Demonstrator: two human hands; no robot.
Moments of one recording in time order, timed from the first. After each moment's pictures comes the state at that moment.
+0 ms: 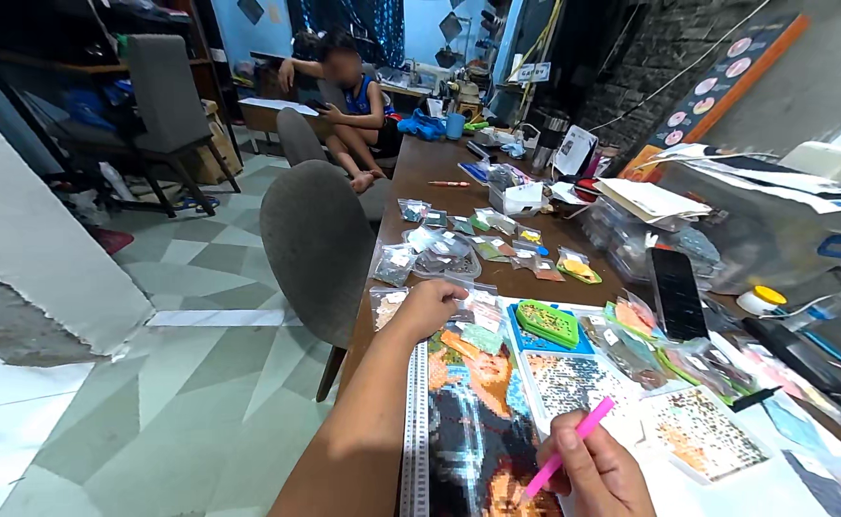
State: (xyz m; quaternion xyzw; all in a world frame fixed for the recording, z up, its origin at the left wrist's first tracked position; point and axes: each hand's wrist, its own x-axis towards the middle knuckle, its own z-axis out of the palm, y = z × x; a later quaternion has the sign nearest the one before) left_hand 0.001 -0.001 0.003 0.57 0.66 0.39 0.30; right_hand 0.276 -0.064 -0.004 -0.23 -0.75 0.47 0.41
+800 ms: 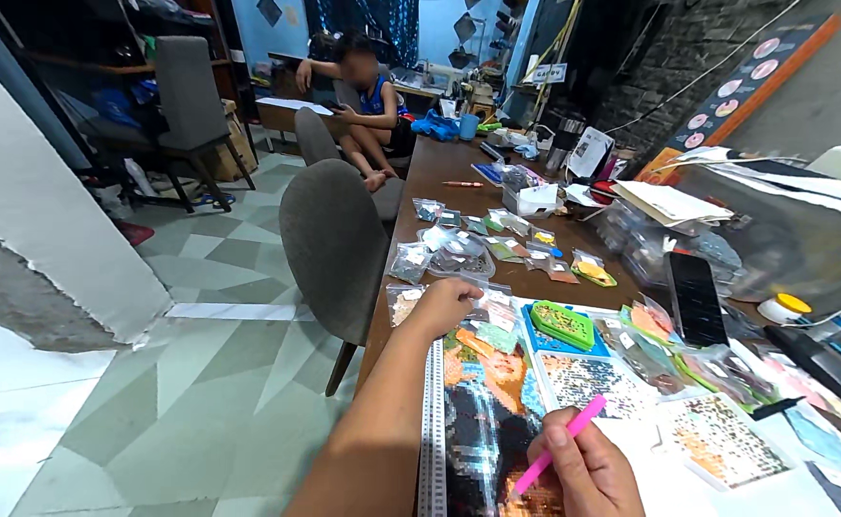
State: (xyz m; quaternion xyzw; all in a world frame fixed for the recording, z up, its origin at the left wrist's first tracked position) left_hand 0.002 -0.001 0.004 0.58 0.65 0.39 0.30; right_hand 0.255 -0.076 -0.002 -0.22 -0.75 0.46 0.42
